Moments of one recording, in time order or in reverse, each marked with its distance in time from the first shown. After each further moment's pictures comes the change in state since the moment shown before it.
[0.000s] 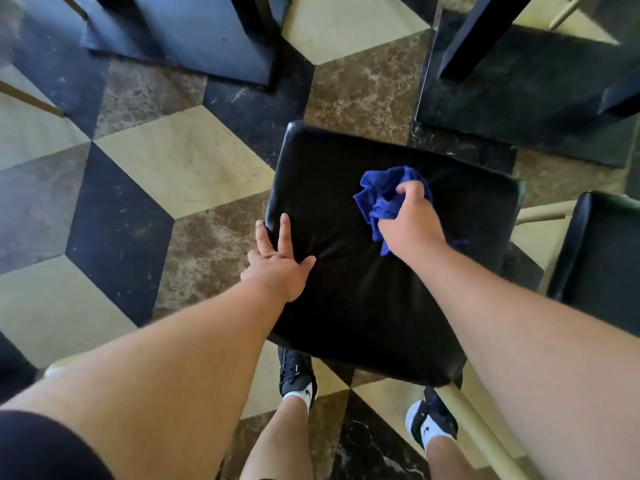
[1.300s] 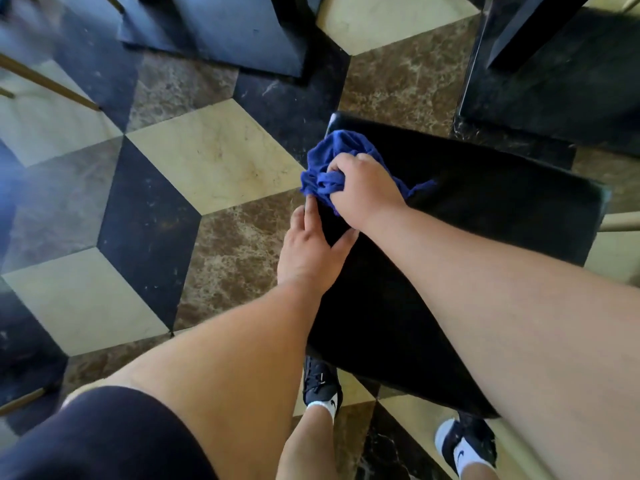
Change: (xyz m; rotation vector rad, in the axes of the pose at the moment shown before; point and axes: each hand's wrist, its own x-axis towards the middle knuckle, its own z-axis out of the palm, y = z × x) left_hand 0.037 -0.003 0.003 -0.487 0.362 0.162; right_hand 0.027 -0.115 0.076 -0.098 -0.123 -0.472
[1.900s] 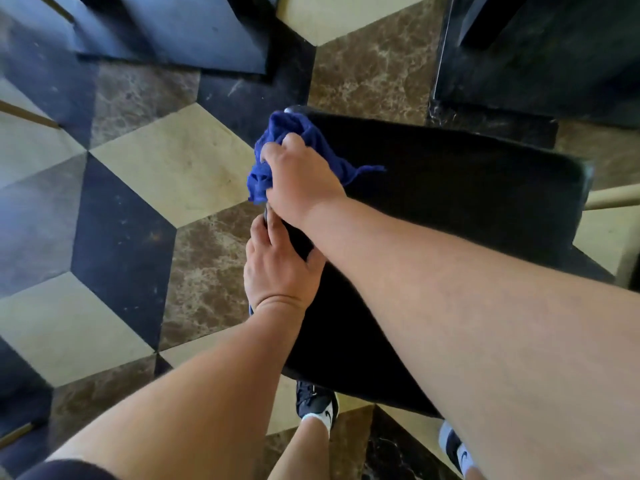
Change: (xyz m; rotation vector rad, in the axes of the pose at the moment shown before) left_hand -0.006 0.004 0.029 0.144 0.293 0.042; right_hand 0.025 -0.009 0.022 -0.115 0.082 -0.174
